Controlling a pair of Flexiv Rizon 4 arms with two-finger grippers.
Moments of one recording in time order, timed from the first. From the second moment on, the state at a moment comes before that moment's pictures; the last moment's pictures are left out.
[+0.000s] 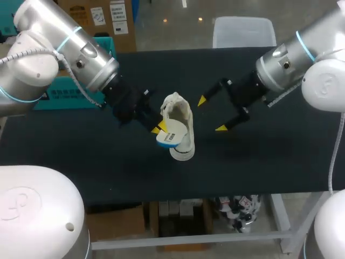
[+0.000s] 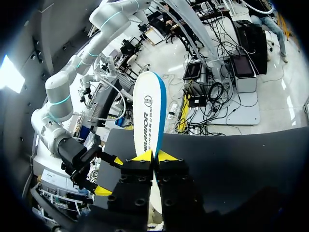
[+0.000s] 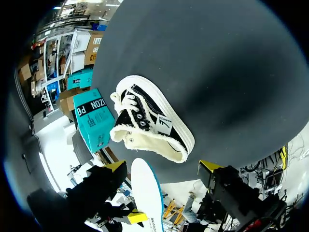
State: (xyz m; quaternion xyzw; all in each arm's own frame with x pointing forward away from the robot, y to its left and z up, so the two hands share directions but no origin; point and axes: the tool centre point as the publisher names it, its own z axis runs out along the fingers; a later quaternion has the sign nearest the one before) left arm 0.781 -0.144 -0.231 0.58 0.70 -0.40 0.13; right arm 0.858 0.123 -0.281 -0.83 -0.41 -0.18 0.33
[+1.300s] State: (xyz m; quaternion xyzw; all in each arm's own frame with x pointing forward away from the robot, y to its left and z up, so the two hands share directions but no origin) left arm 0.785 -0.150 -0.253 0.54 0.66 -0.49 0.19; right arm 0.821 0.178 -0.303 -0.72 -0.37 -0.29 0.51
